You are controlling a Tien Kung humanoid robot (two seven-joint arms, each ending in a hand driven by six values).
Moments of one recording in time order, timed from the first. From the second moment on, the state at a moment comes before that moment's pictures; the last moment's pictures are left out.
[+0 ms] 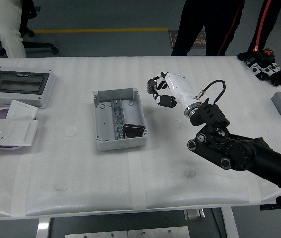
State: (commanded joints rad) left arm -0.05 0.19 -0.61 -0.19 0.69 -0.37 0.47; right arm 0.77 -0.19 0.40 1.00 -1.54 -0.51 -0.16
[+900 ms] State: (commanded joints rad) left arm -0.04 0.20 -0.61 -0.19 0.68 -0.37 0.47; right arm 0.67 -0.25 0.37 1.36 -1.73 -0.35 -0.24
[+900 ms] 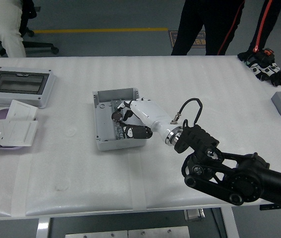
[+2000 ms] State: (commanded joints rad) left arm -0.04 0.20 -0.64 -0.19 0.69 -0.37 0.48; right arm 0.62 -0.35 0.71 1.22 -1.71 -0.35 -0.21
